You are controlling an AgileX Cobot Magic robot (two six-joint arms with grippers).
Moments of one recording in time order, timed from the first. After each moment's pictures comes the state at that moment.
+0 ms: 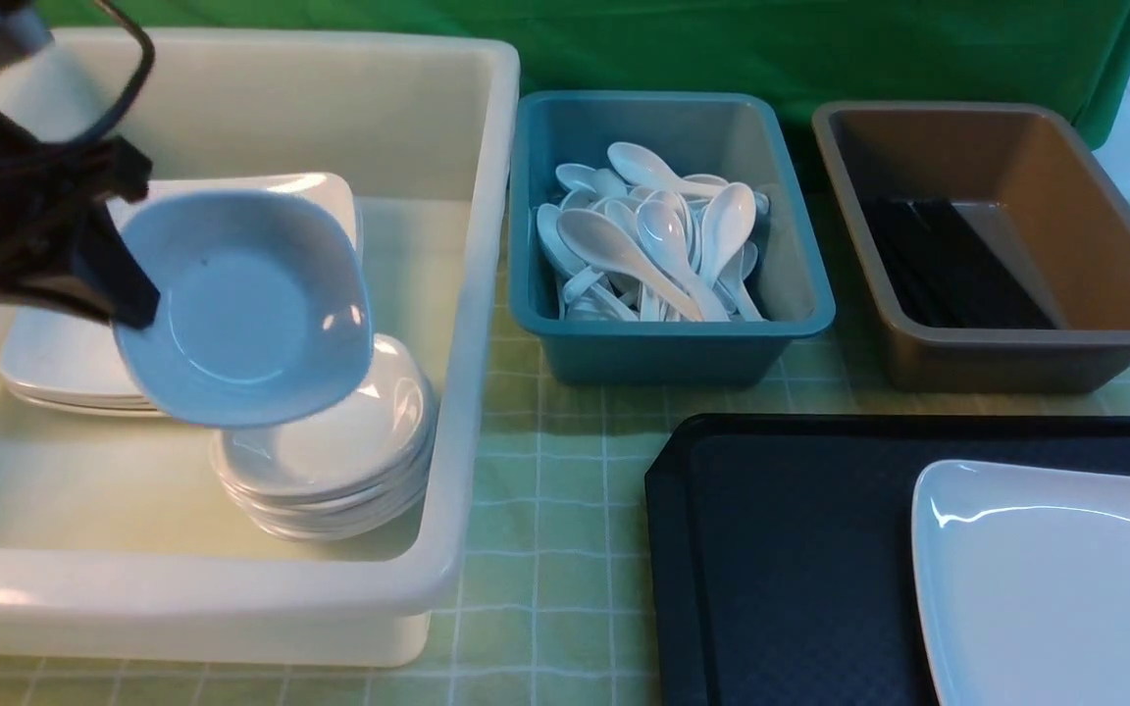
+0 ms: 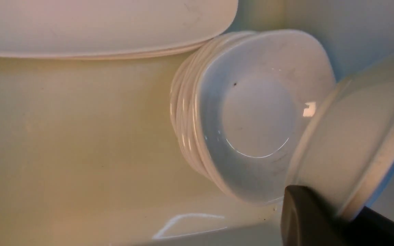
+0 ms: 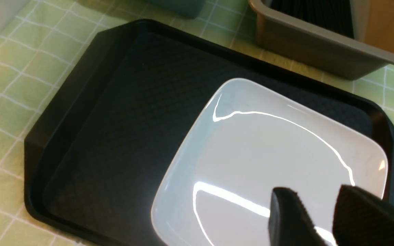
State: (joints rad) right arm 0.22 0.52 -0.81 0.07 1.04 -0.15; left arm 0.14 1.53 -1.36 -0.42 1.18 0.16
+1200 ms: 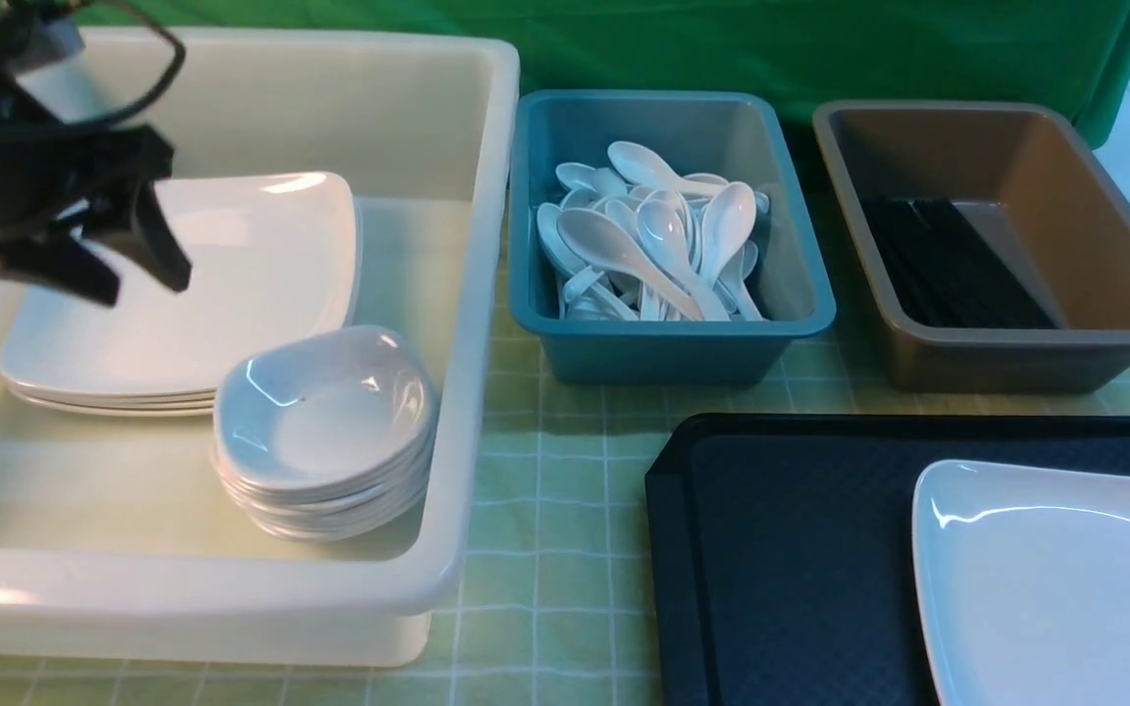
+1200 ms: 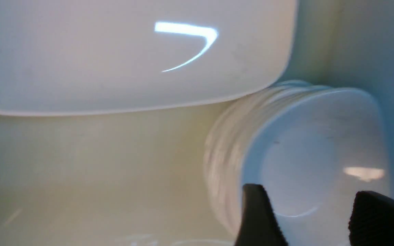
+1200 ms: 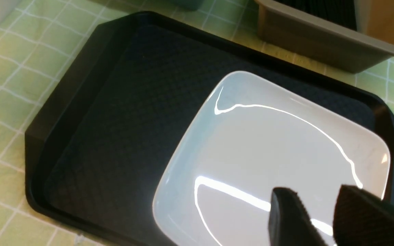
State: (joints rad) right arm 0.22 0.52 -0.81 0.07 1.06 -0.15; left arm 0.12 1.68 -1.54 -0.39 1.20 0.11
